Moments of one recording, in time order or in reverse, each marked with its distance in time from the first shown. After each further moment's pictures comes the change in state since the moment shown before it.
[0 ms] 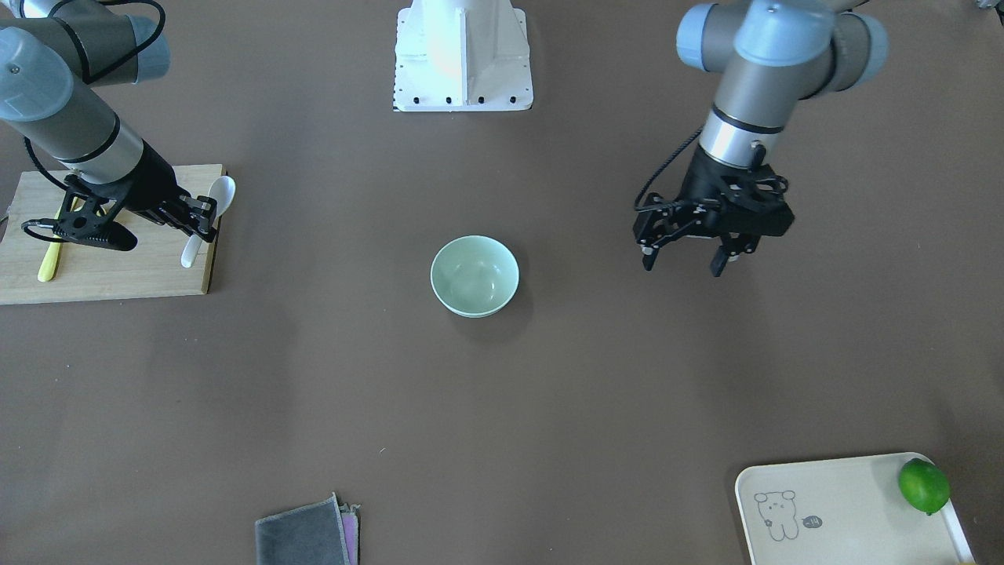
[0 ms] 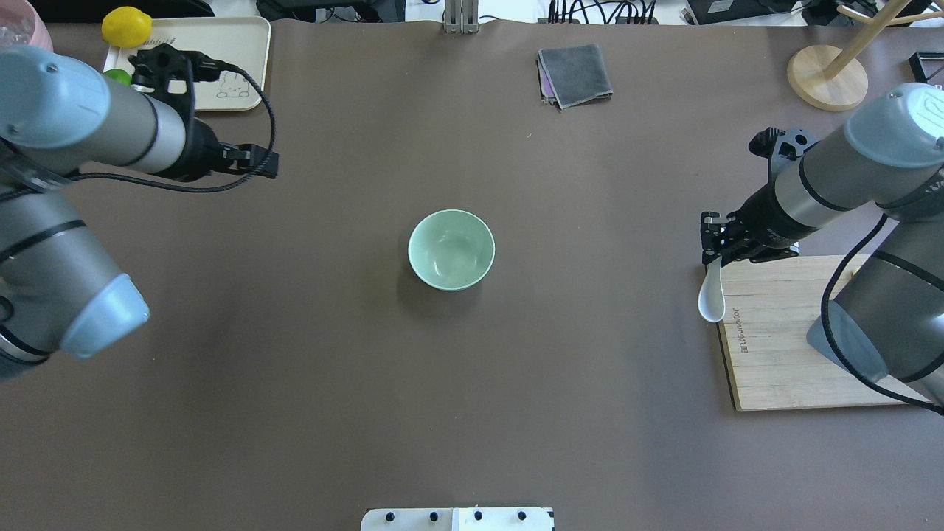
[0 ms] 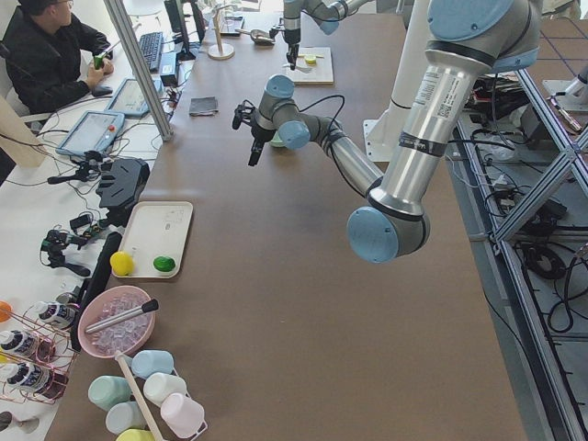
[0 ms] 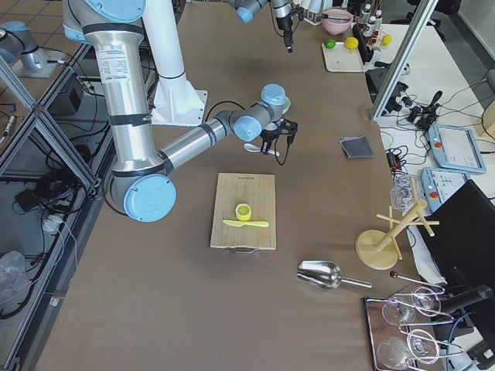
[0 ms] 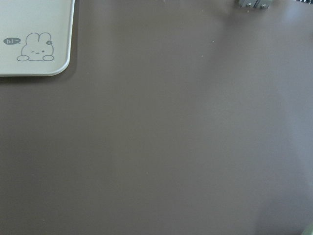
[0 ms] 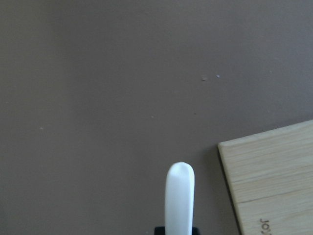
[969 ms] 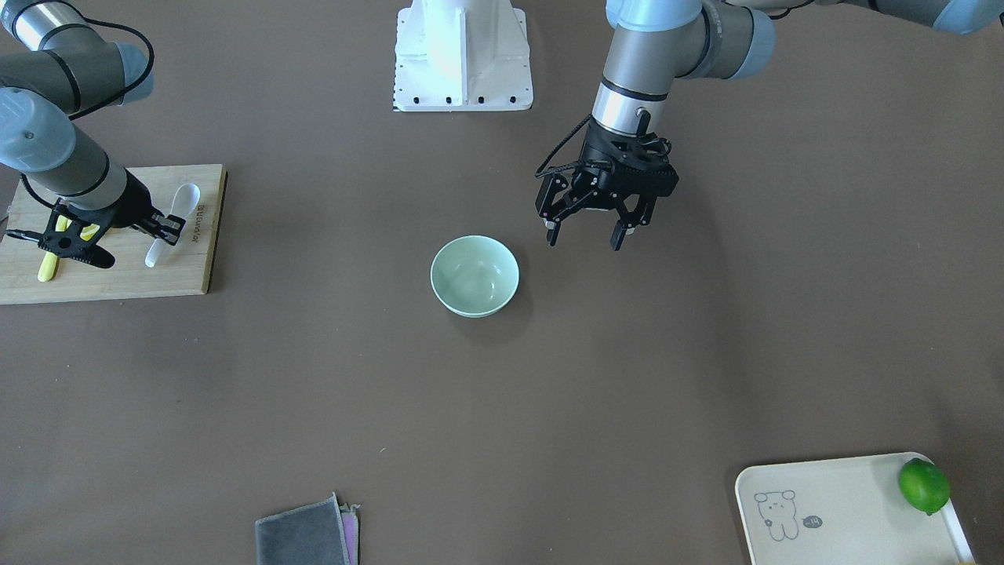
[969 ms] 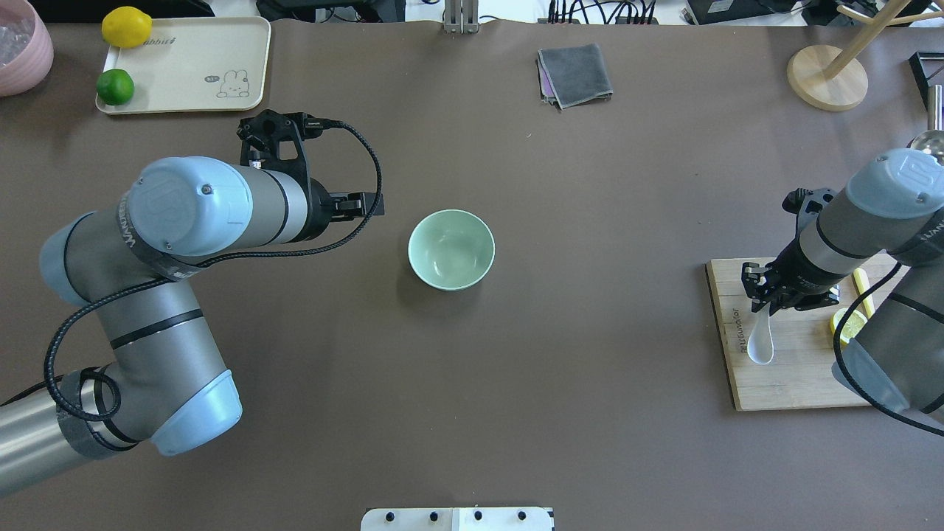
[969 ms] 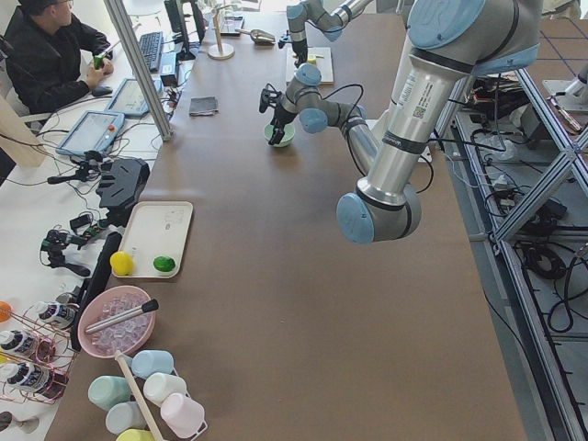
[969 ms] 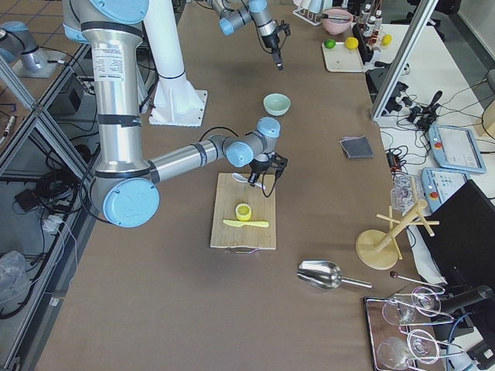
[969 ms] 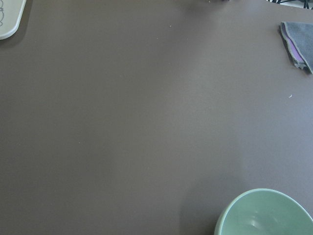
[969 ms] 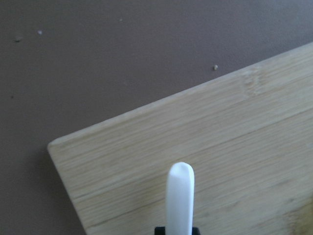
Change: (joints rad) left arm 0.299 -0.143 -0.005 -0.008 0.335 -0.354; right arm -0.036 -0.145 -0.096 0.009 -0.009 0.002
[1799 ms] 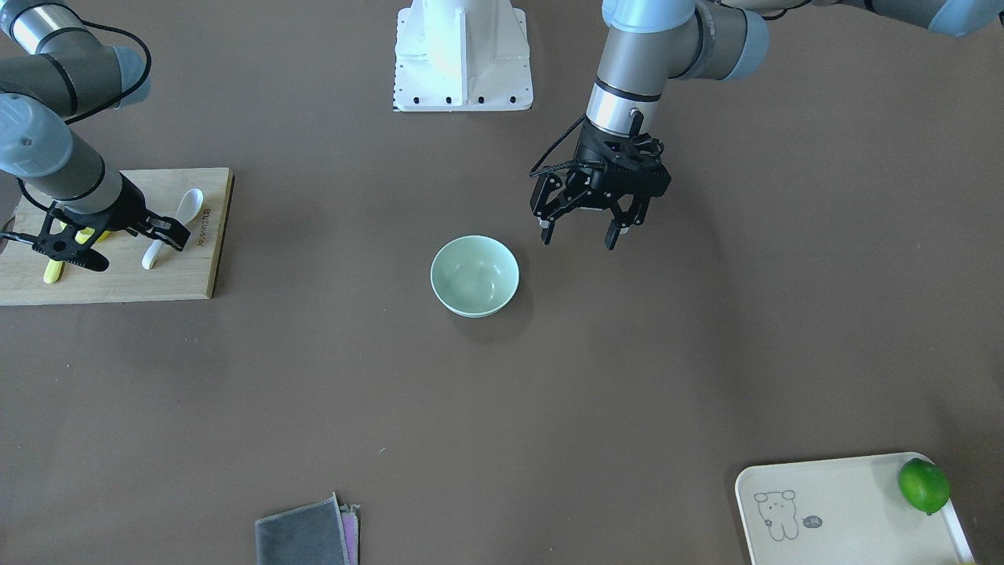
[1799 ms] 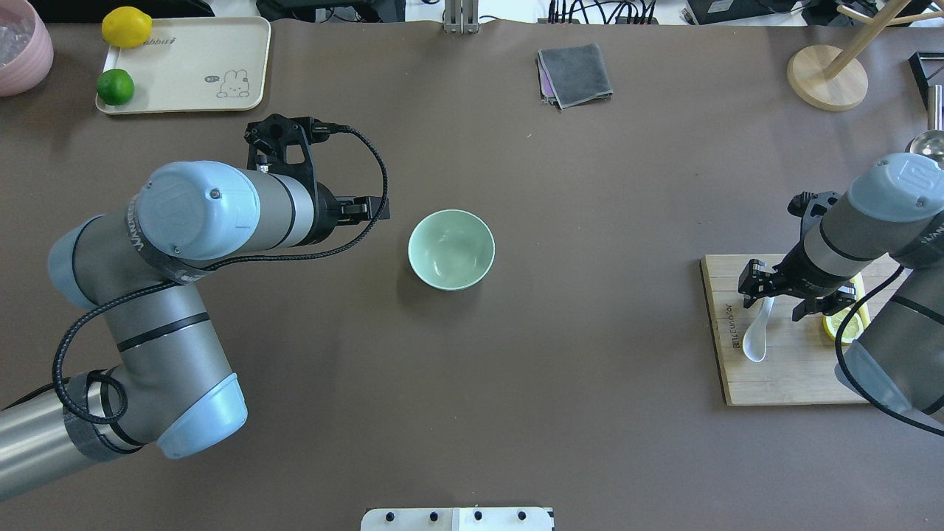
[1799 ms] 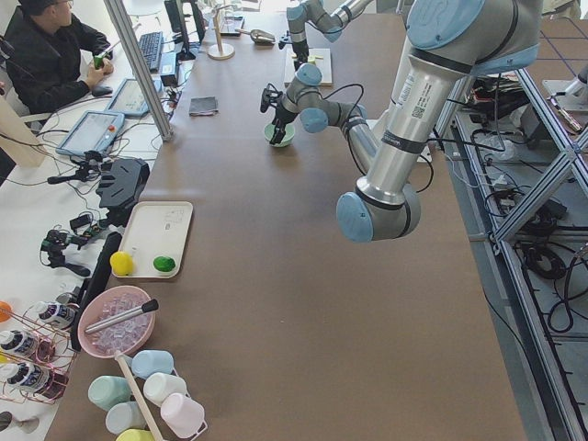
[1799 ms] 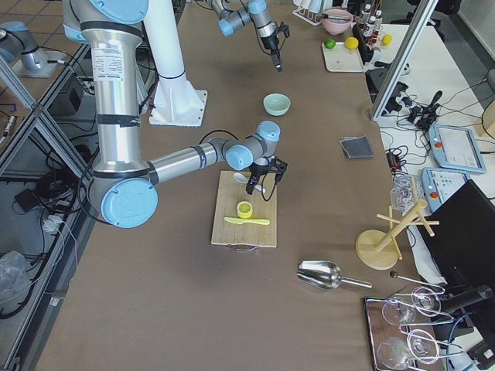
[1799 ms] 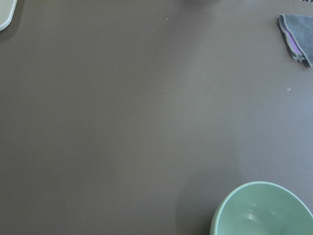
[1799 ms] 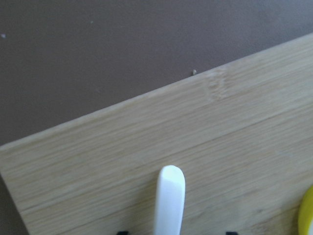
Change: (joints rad) left arm 0.009 -0.010 0.005 -0.001 0.001 0.001; right arm -0.005 -0.010 -0.035 0.001 -0.017 -0.005
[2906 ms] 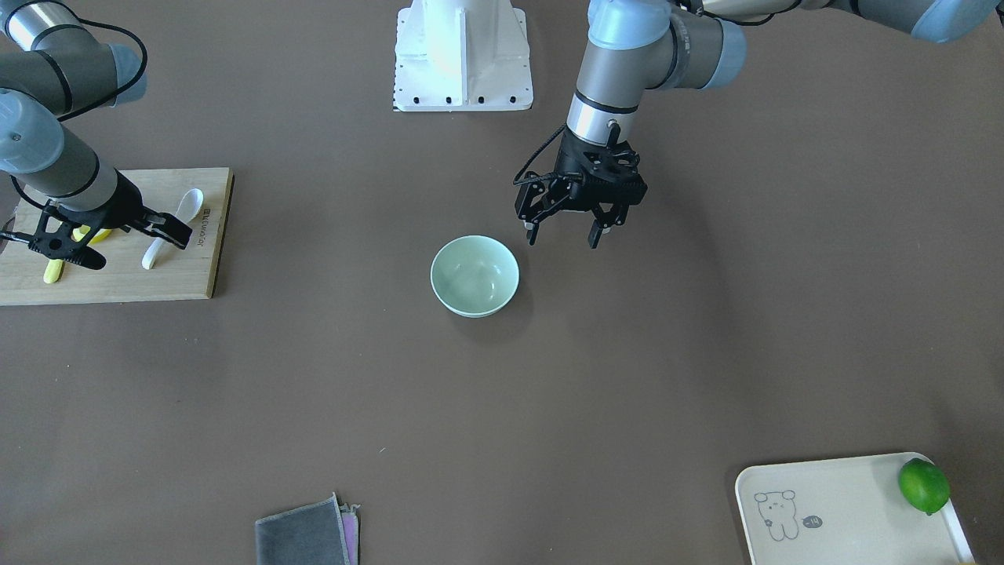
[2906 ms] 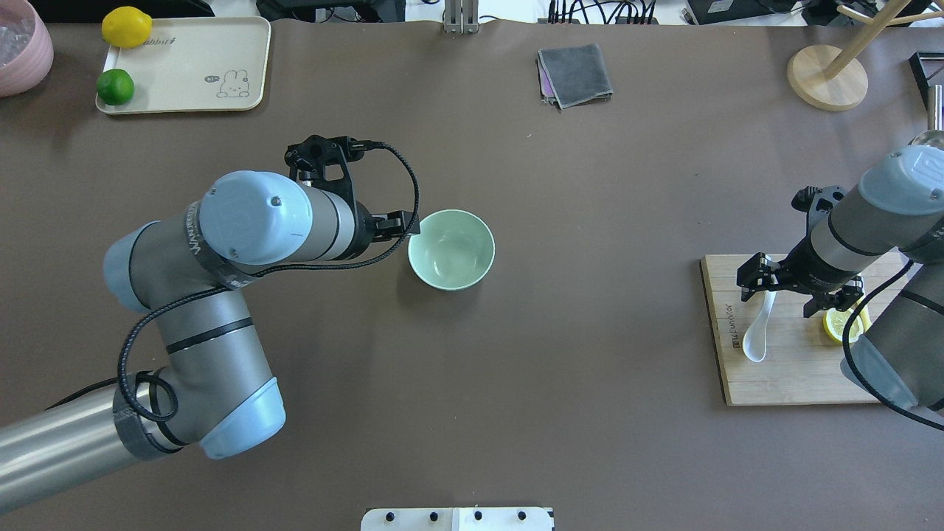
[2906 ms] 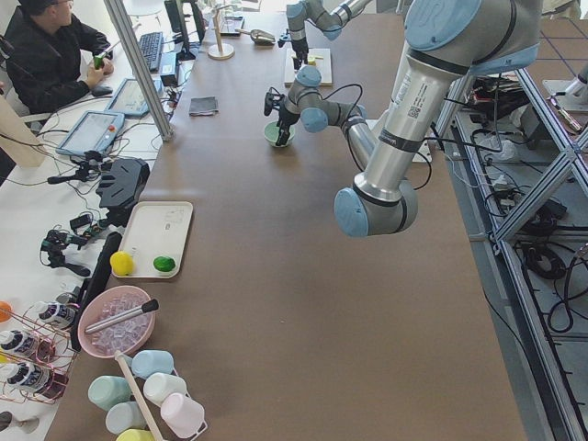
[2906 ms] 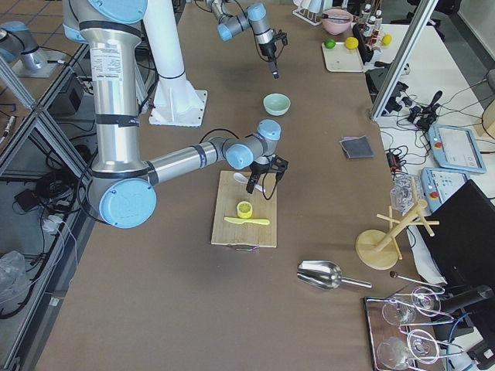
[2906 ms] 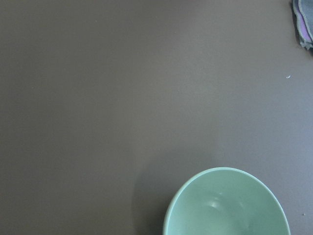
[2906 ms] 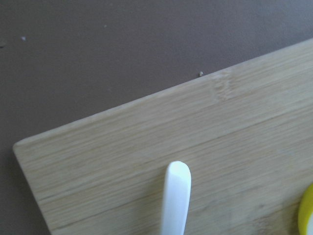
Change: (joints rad) left arm 0.030 -0.018 0.037 0.010 -0.013 -0.018; right arm 0.014 -0.001 0.016 0.001 0.020 -0.016
